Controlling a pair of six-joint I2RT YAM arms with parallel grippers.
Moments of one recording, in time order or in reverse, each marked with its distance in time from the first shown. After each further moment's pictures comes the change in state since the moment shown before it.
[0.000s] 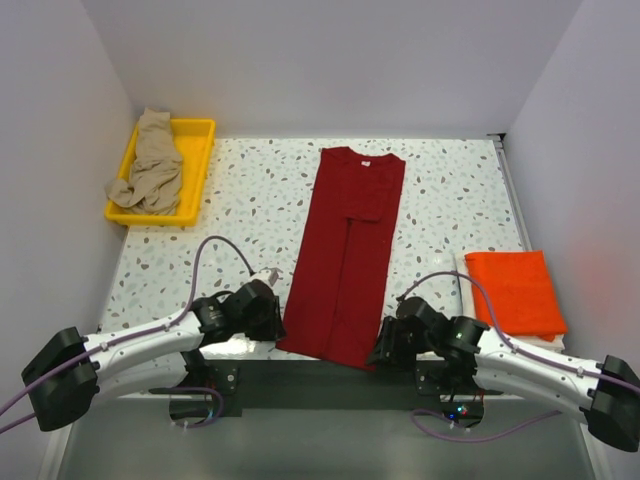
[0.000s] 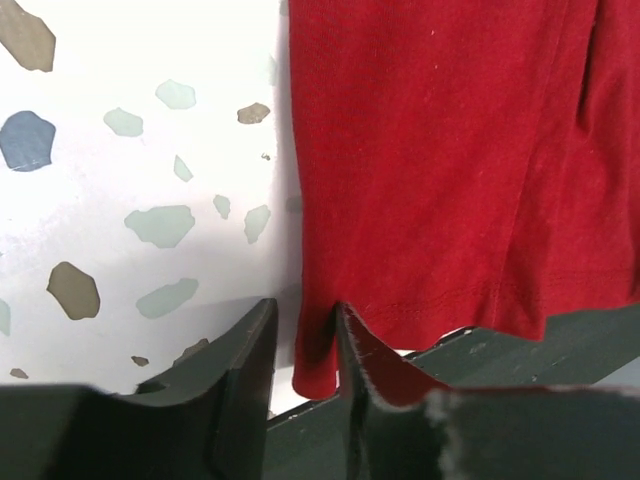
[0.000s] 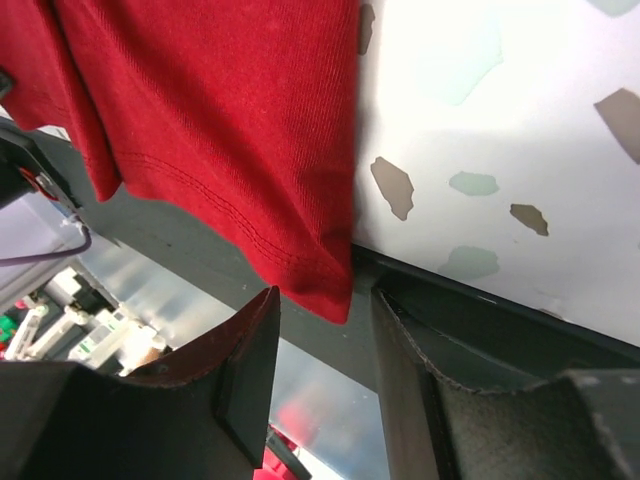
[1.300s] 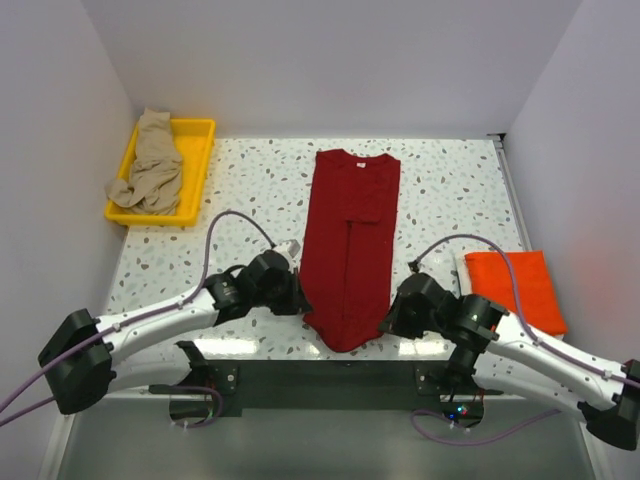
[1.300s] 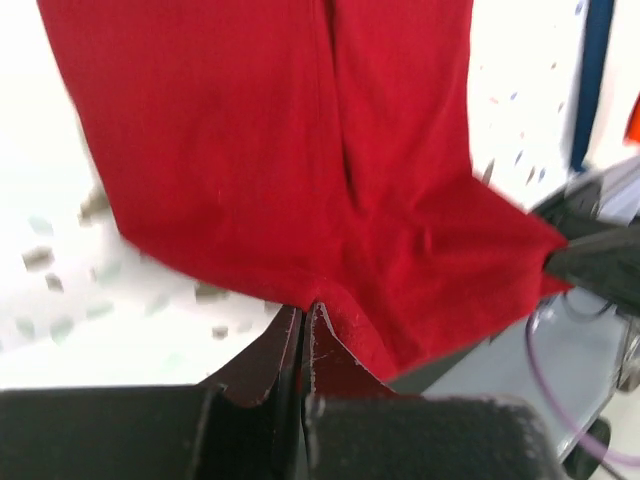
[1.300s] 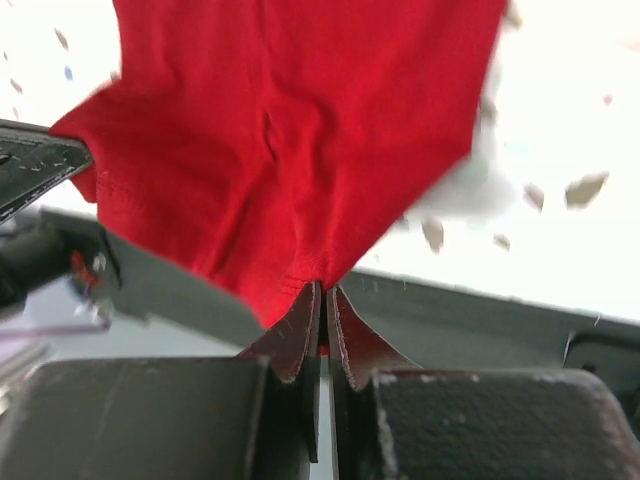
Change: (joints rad) left arm 0.016 0.141 0.225 0.098 0.111 -0.017; right arm -0.006 -0.003 0.349 -0.309 0.325 -0.106
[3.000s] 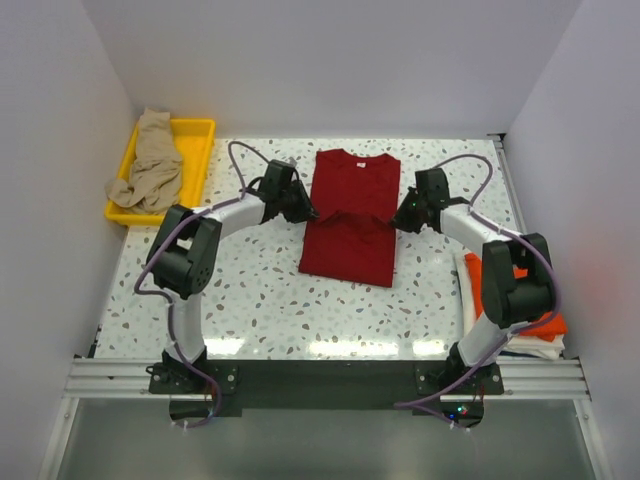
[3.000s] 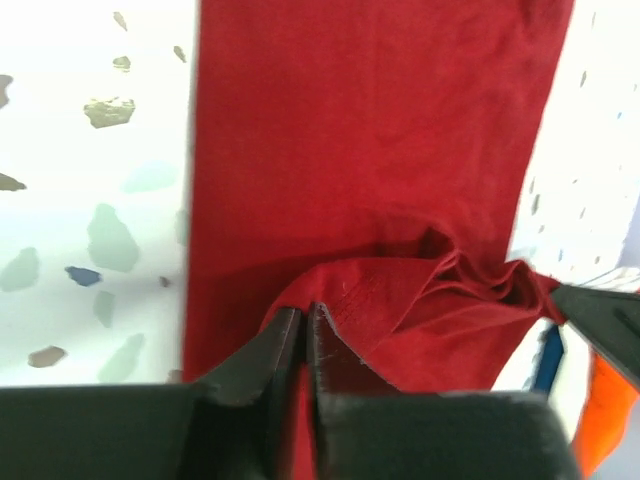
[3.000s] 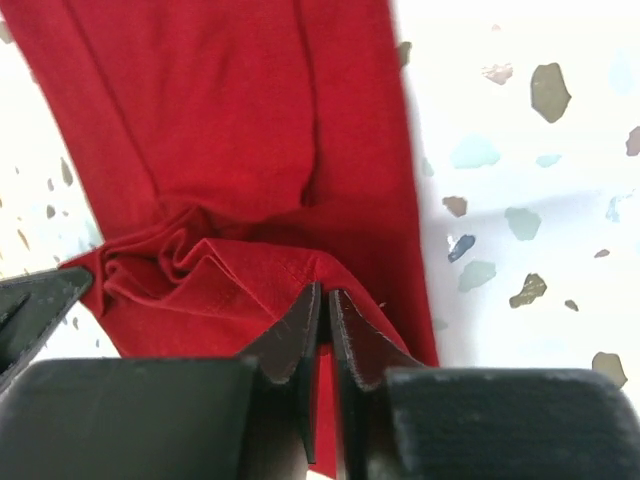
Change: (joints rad) left arm 0.468 0.885 0.734 0.175 0.126 0.101; right arm -0.771 0.974 0.493 0.542 -0.167 -0.429
